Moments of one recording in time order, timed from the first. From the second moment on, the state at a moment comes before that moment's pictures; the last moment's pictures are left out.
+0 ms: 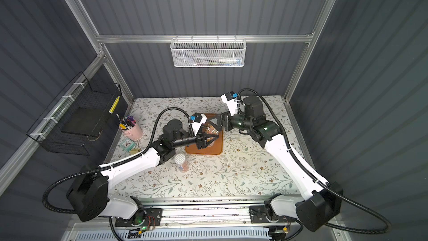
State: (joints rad) left arm -0.73 1.44 0.91 0.36 0.51 -0.17; right arm 0.46 1.28 1.26 -0.38 -0.58 0.33
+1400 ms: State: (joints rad) left arm -0.77 1.44 0.91 0.31 0.30 -0.09; right arm 0.53 1.38 1.32 -0.46 -0.37 0.47
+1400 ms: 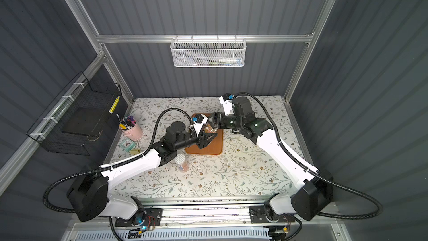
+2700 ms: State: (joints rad) left arm -0.73 1.47 0.90 0.69 0.77 -0.37; right arm 0.44 1.27 1.29 -0.35 -0.83 0.20
